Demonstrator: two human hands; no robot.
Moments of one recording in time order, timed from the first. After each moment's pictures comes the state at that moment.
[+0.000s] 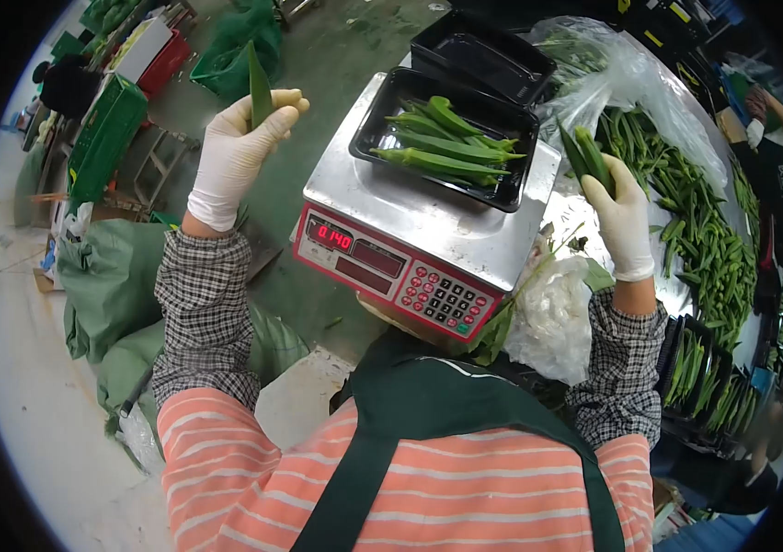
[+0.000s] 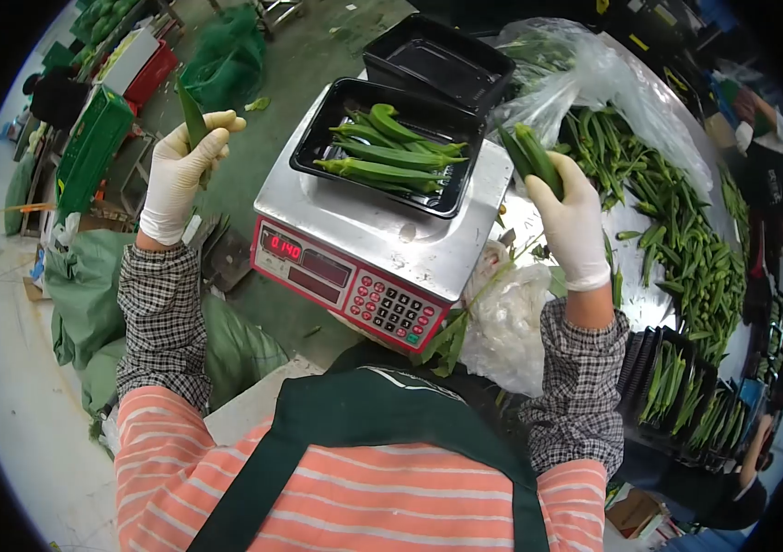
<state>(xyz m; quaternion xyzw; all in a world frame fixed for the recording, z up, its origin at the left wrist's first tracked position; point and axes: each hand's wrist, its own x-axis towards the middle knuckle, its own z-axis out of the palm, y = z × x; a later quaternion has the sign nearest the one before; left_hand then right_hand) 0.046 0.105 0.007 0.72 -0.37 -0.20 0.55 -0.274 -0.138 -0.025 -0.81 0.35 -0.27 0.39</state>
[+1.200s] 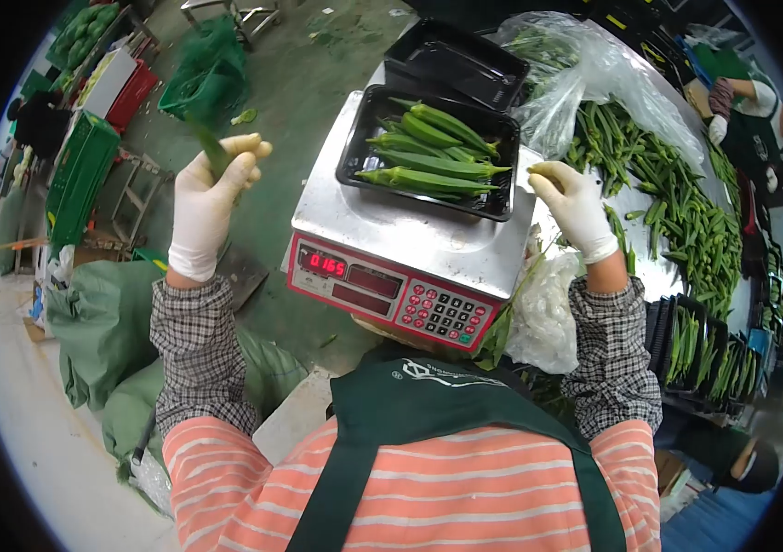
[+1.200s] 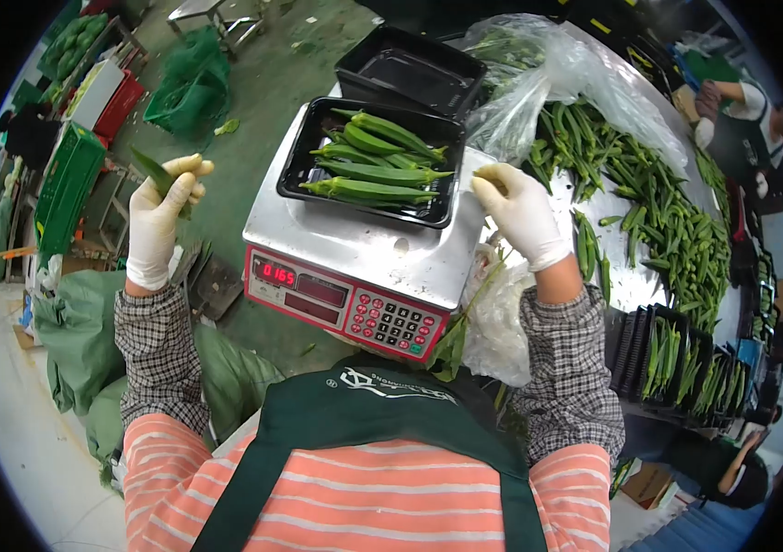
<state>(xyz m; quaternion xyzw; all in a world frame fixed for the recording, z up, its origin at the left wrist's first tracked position) 0.071 0.123 -0.009 0.69 -0.37 -0.22 0.58 -0.247 -0.135 -0.049 -0.82 0.36 -0.18 0.40</state>
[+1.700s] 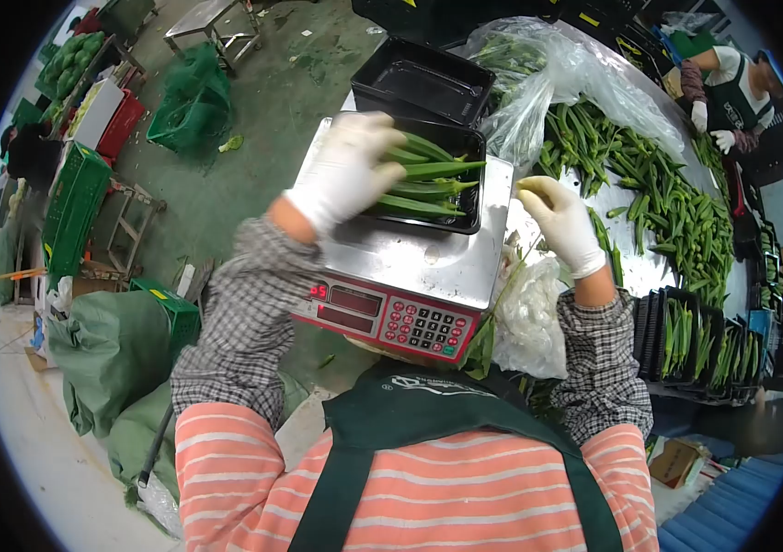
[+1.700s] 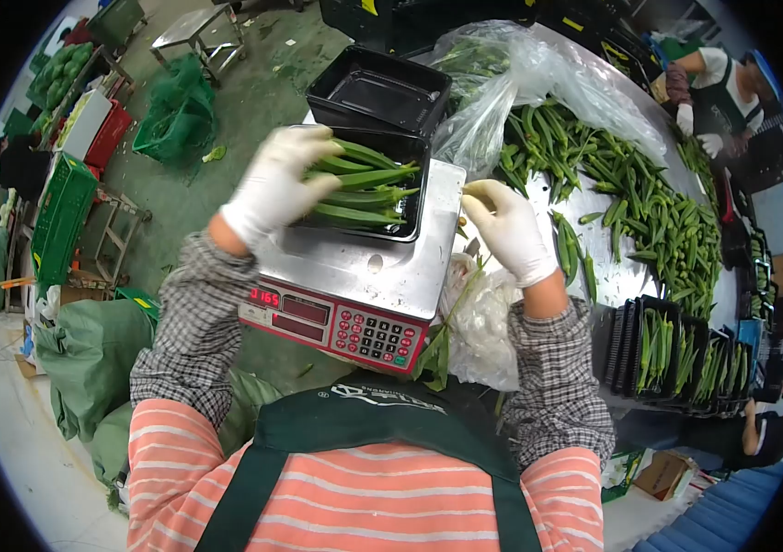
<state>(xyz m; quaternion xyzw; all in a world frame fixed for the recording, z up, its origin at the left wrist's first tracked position) 0.005 -0.015 -0.030 0.64 -0.71 0.04 0.29 -0.272 -0.138 -0.052 -0.81 0.37 -0.24 0.39</state>
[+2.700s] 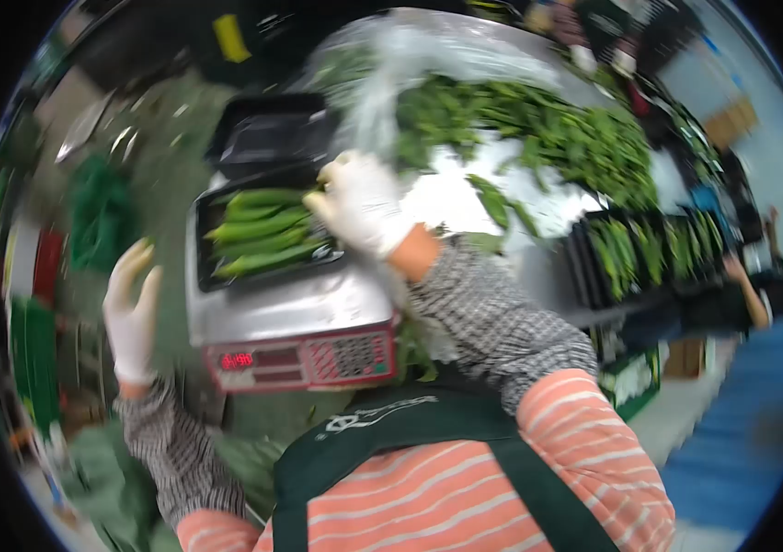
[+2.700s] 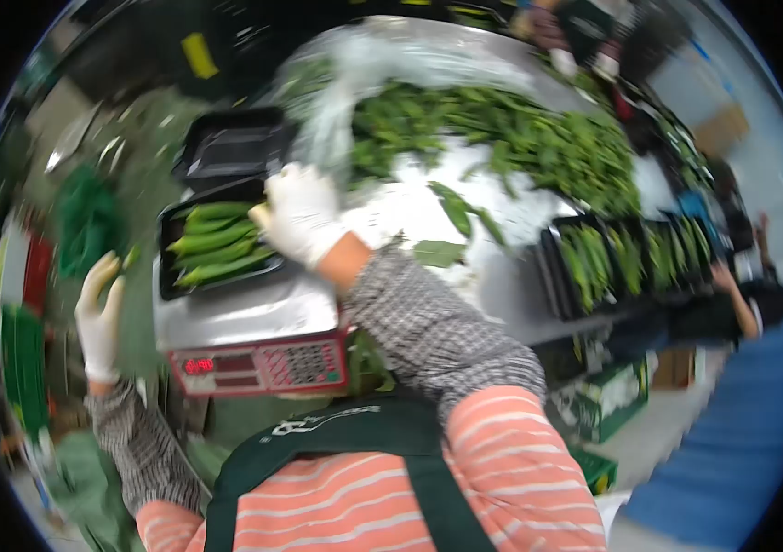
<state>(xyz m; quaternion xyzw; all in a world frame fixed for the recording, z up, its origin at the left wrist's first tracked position) 0.052 0.071 0.000 0.72 -0.56 -0.05 0.41 -0.204 -0.121 -0.035 -0.87 0.40 -0.22 0.18</state>
